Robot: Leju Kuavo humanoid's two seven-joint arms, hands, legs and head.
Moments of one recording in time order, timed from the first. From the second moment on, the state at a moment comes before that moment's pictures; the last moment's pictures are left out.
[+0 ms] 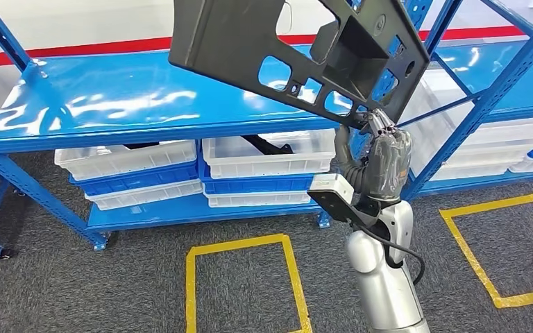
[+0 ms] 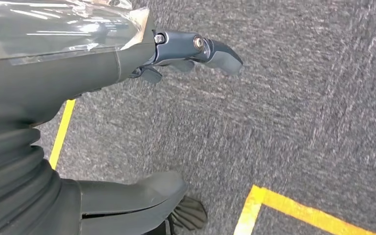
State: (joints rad) left arm -0.07 -0.11 0.87 -0.21 -0.59 0.20 -0.36; right arm -0.25 0.09 0.17 -1.36 0.85 -0.48 -0.34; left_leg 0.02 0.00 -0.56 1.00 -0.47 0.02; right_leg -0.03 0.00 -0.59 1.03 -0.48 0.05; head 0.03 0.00
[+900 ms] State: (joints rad) left arm -0.08 -0.10 0.94 -0.22 -0.58 0.21 -0.35; right arm -0.27 0.13 0.11 -1.34 0.60 -0.30 -0.43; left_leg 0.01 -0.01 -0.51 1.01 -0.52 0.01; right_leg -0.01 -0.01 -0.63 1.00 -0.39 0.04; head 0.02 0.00
